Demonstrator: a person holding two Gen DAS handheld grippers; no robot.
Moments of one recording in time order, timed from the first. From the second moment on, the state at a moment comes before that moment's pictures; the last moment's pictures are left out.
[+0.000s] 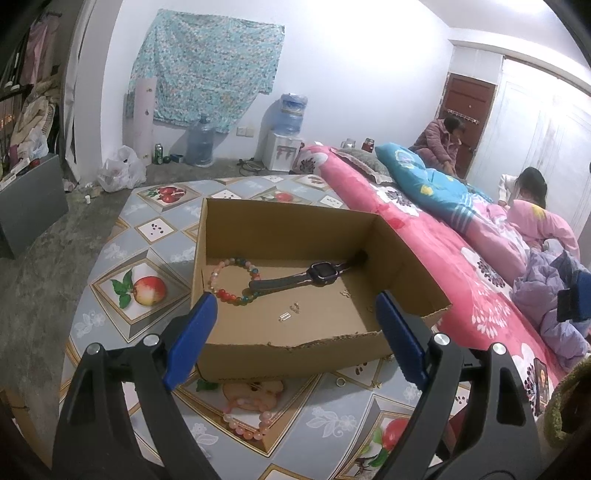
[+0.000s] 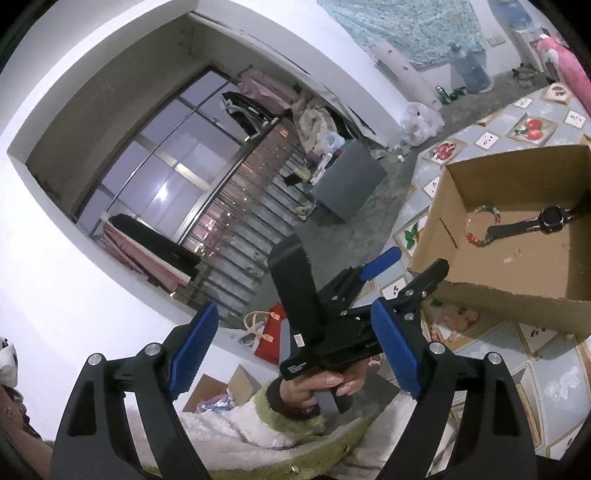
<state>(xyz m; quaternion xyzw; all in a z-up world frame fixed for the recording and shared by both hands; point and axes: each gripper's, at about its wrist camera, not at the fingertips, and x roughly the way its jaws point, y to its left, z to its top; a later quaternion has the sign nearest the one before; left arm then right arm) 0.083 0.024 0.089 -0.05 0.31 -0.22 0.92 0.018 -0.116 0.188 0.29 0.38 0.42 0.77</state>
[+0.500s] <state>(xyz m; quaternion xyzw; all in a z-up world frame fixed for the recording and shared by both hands) 0.083 0.024 0.090 -0.05 0.31 -0.22 0.92 0.015 -0.126 0.201 0.29 0.35 0.43 0.78</state>
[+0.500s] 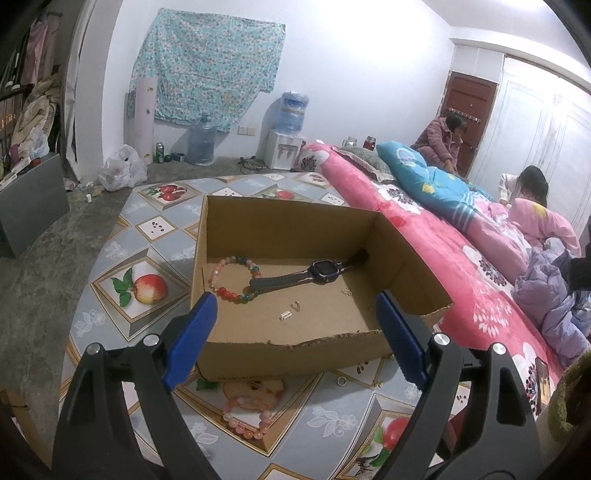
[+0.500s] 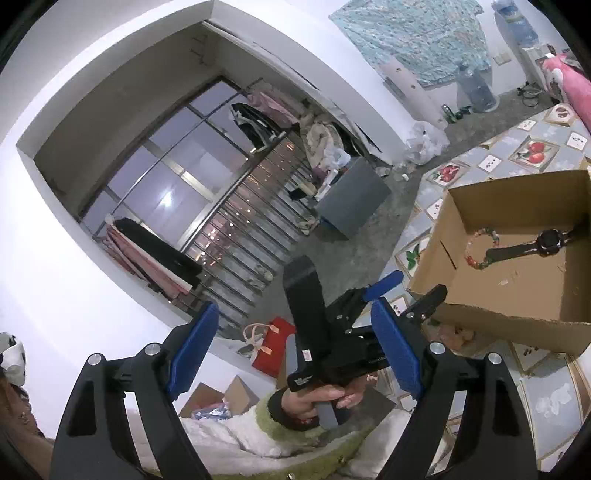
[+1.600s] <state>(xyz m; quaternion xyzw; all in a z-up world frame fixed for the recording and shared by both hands) 0.081 0.031 0.083 -0.05 0.32 -0.21 0.92 -0.004 -0.140 0.159 0.21 0.35 0.27 0.87</state>
